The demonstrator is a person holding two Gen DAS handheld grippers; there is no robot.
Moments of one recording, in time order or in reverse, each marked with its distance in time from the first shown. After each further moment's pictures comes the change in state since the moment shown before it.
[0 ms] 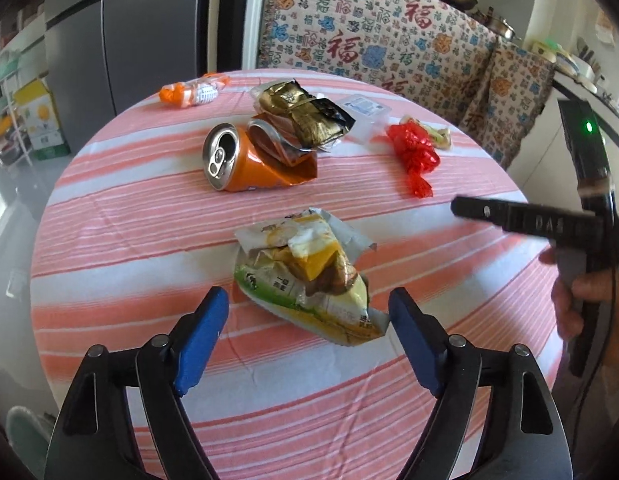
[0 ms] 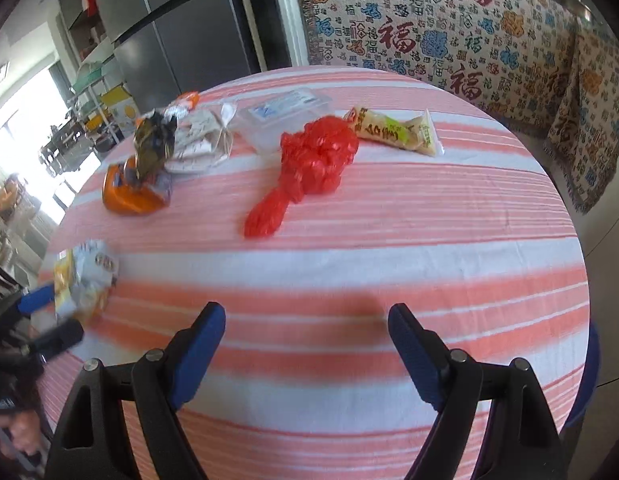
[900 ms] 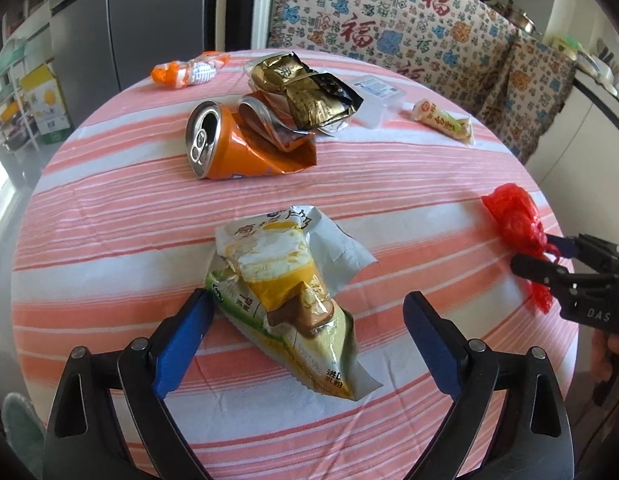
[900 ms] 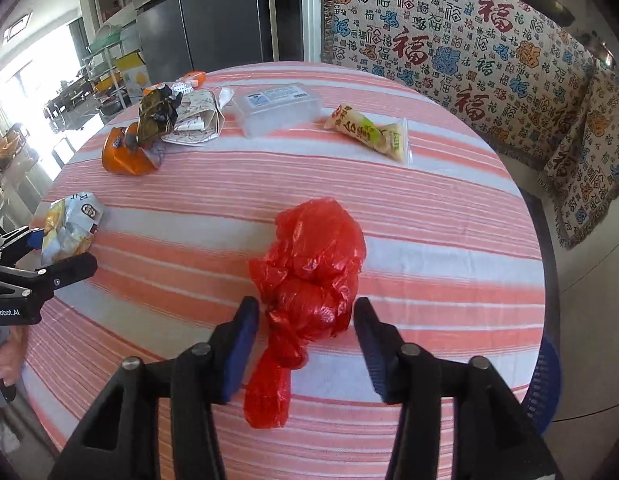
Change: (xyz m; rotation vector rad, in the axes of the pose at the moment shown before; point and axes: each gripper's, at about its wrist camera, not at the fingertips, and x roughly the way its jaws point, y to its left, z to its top) left arm 0.032 -0.014 0.004 -0.023 0.052 0.055; right arm -0.018 -0.014 -0.019 -0.170 0.032 -0.048
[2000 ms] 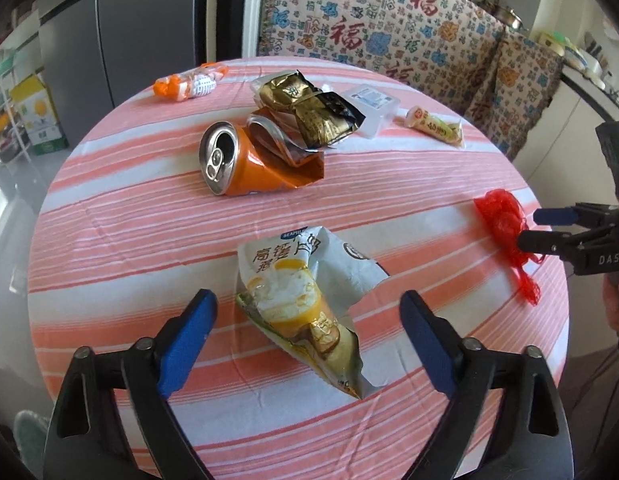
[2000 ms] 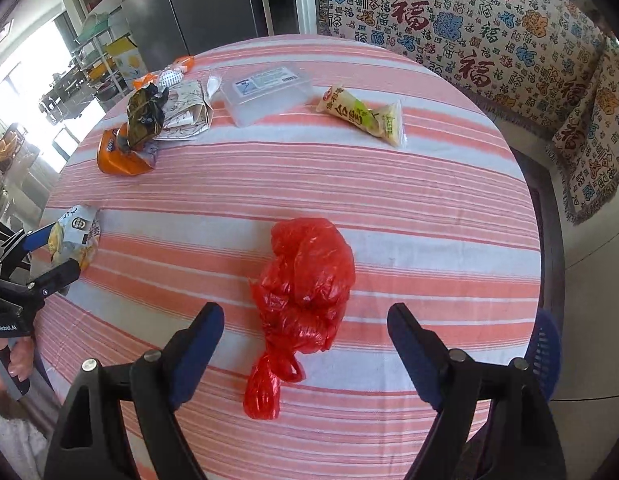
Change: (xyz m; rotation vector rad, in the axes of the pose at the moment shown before) left arm -0.014 0.019 0.010 0.028 0.005 -0.051; right arm -0.002 -0.015 0.028 0.026 0.152 0.029
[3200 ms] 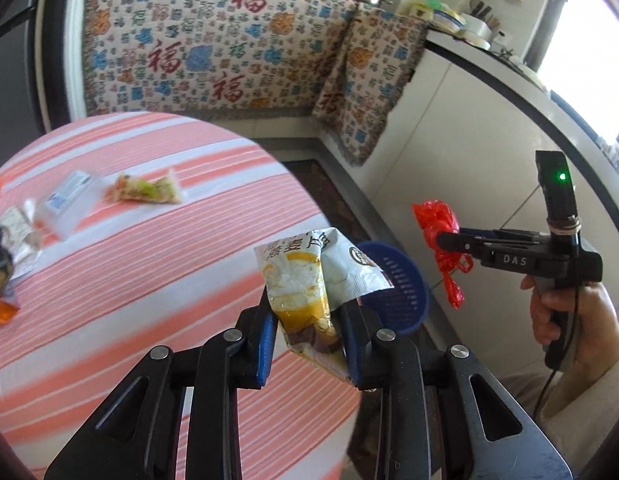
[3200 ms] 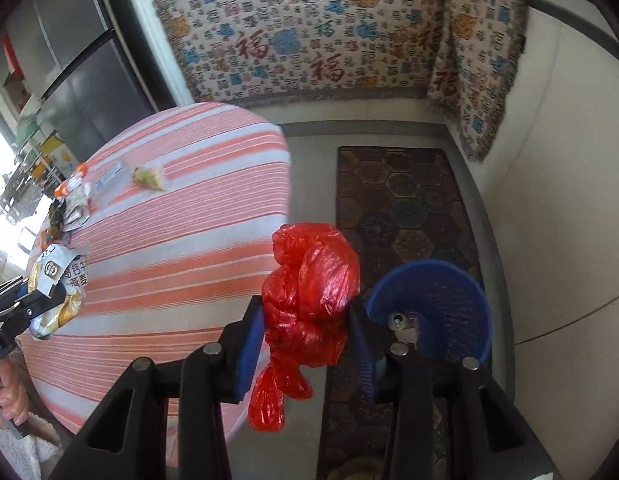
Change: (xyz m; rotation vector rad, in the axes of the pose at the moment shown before) left arm 0.006 -0.267 0.067 0.221 -0.002 -0.364; right arm -0.096 -0.220 -0.088 0.343 -0.140 -0.111
